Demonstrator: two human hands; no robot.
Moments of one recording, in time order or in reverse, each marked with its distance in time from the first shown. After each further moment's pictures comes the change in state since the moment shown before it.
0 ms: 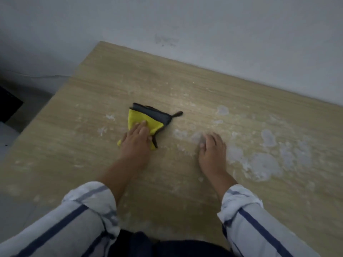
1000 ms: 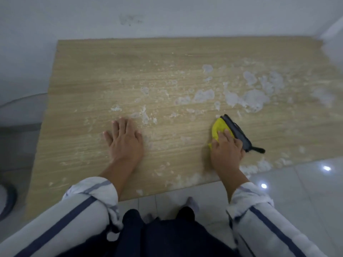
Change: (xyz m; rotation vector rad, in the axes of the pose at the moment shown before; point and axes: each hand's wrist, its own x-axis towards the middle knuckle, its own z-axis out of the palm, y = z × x) left_hand -0.023 -0.107 -0.037 0.178 -0.146 0.150; right_hand -0.144 -0.085 0.025 -0.159 0.024 0.745
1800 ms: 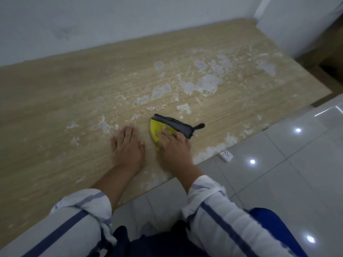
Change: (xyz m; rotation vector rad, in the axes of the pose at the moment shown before) left_hand -0.024 0.071 0.027 0.117 -0.116 0.397; right_hand -0.036 -0.023 0.025 -0.003 0.024 -0.386
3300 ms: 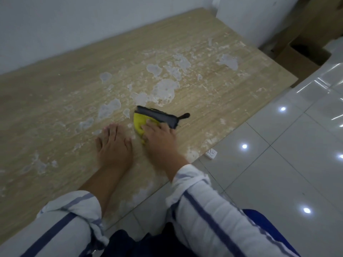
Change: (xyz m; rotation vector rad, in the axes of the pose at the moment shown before) left_hand 0.079 0.111 0.024 0.036 0.036 0.050; right_hand 0.072 0.117 -0.017 0.062 0.093 0.019
